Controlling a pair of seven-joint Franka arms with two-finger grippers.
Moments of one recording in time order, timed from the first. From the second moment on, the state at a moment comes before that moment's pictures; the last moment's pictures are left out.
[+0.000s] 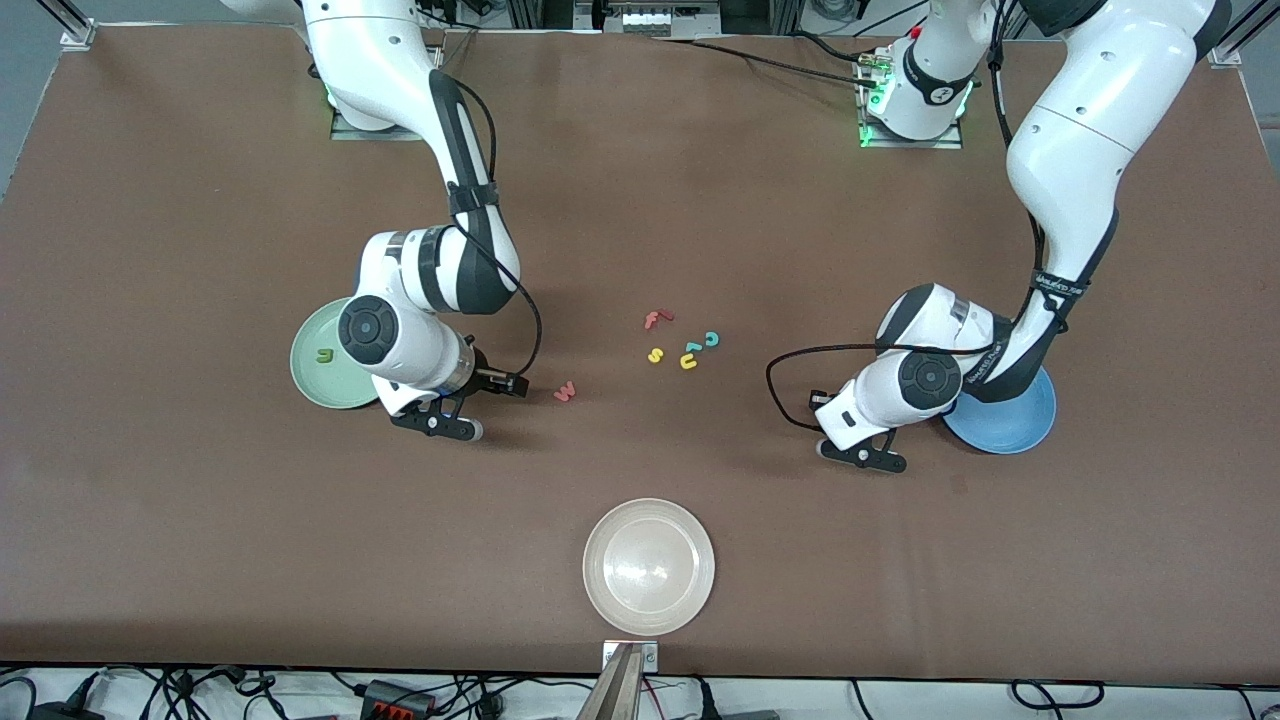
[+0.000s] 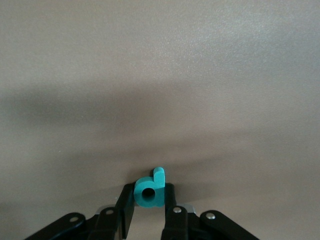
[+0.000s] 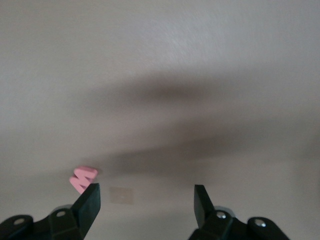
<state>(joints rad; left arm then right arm) 0.14 0.79 -0.50 -1.67 0.37 2.25 -0.31 0.97 0.76 -0.65 -1.63 0.72 2.11 0.36</state>
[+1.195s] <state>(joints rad) 0.41 0.70 -0.48 -1.62 0.51 1.91 -0.02 1.03 0.97 -0.61 -1.42 0.72 2.18 0.94</state>
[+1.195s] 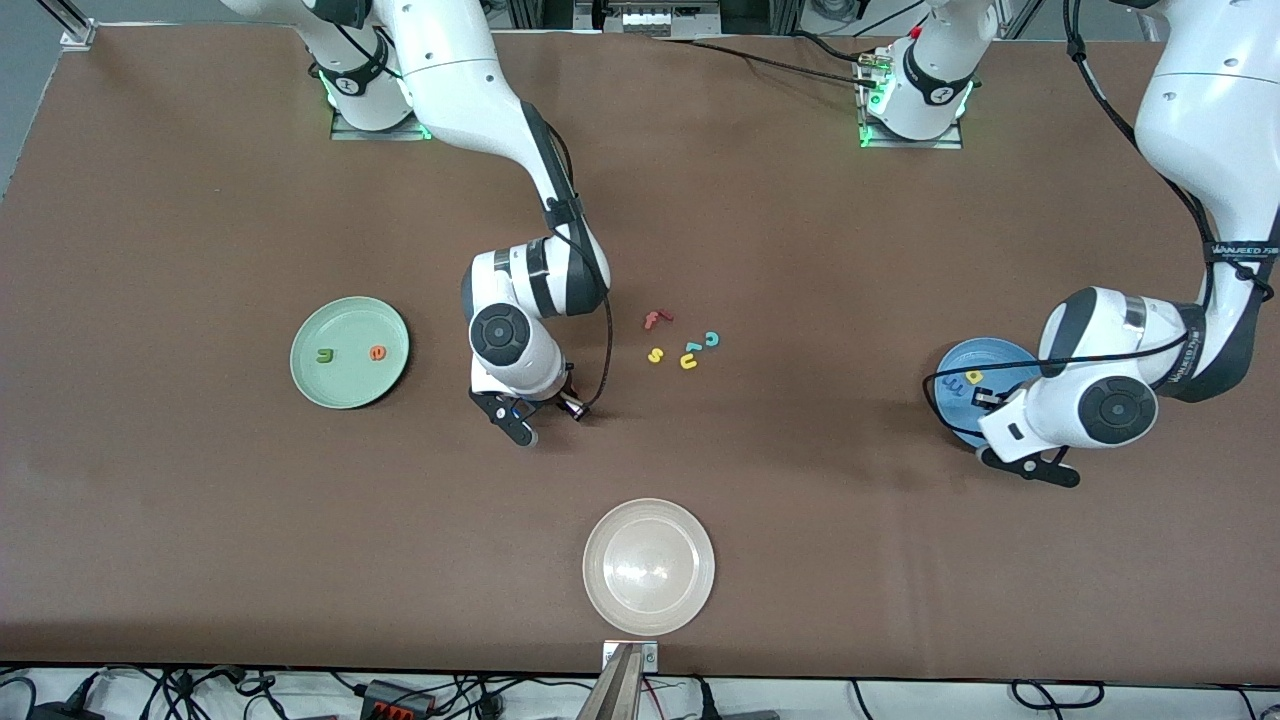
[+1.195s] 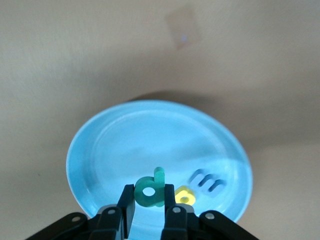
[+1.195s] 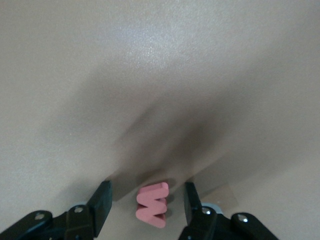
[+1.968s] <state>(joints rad) 0.41 0.64 -0.53 -1.61 0.51 1.91 -0.02 1.04 0.97 -0.64 -1.42 0.70 2.13 0.82</state>
